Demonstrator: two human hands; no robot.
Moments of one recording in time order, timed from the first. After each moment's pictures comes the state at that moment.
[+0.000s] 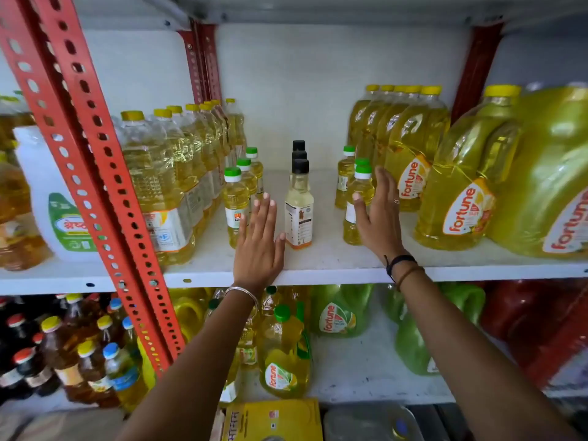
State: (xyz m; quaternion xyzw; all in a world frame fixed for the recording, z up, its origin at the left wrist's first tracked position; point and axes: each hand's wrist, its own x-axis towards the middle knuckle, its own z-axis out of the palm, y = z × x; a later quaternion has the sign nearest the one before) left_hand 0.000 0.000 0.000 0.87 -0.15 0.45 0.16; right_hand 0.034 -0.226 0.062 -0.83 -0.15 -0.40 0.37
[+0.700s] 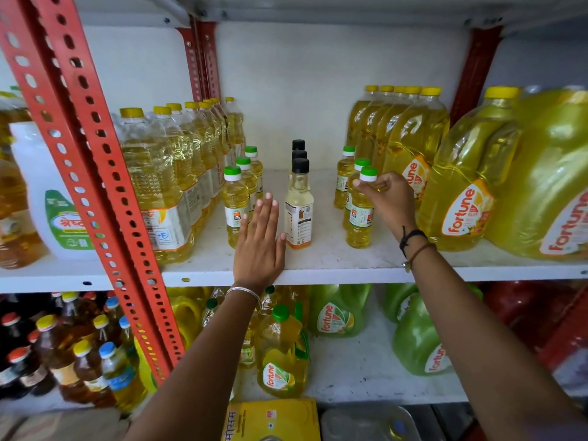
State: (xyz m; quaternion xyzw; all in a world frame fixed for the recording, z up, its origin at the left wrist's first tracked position) left_hand 0.000 0.000 -0.001 0.90 -0.11 0.40 0.15; right_hand 0.069 -0.250 0.086 -0.81 -0.03 -0.32 0.49
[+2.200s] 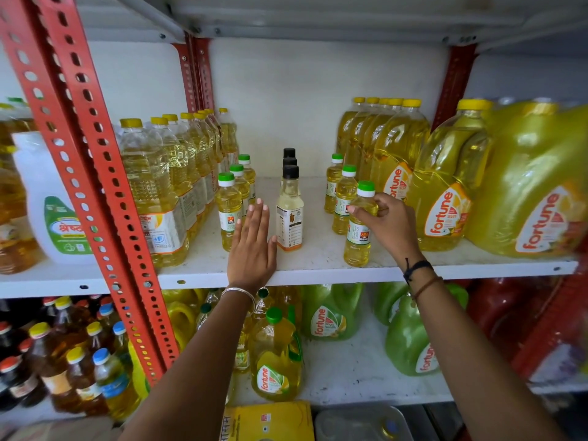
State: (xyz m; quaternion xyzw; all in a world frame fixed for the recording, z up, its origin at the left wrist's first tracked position) left_hand -0.001 -0.001 -0.002 0.90 -0.11 0.40 0.16; right_hand -0.011 -0.256 0.082 -0.81 -0.11 -0.31 0.49
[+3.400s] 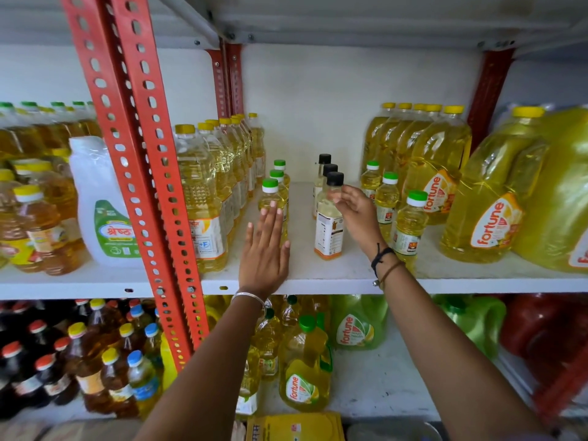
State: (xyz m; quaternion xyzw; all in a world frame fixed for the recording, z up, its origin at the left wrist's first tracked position) left_hand -0.007 0.056 0.005 0.89 -0.12 0.43 0.14; right_hand 0.039 -0.133 0.087 -0.75 -0.14 -0.20 0.61
